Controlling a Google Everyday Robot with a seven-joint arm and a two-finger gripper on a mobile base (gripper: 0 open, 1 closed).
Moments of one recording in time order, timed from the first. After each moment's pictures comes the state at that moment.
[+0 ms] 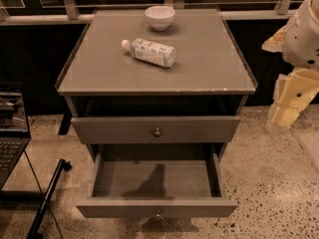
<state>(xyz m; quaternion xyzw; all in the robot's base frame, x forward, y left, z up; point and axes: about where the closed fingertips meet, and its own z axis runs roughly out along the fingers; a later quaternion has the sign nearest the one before) 0.438 -0.217 0.976 -0.60 0.78 -0.03 0.16</state>
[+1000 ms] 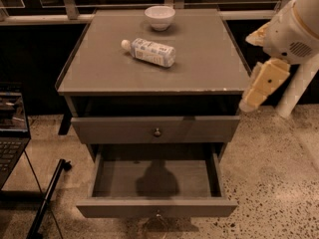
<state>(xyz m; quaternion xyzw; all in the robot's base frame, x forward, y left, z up) 0.502 -0.206 0.959 -0.58 0.78 0.02 0.24</state>
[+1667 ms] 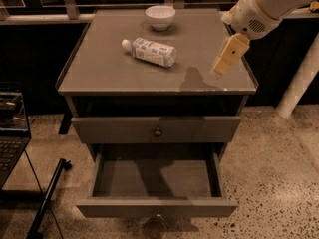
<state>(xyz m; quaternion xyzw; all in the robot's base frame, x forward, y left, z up) 0.614 -0.176 0.959 -0.57 0.76 0.03 0.30</state>
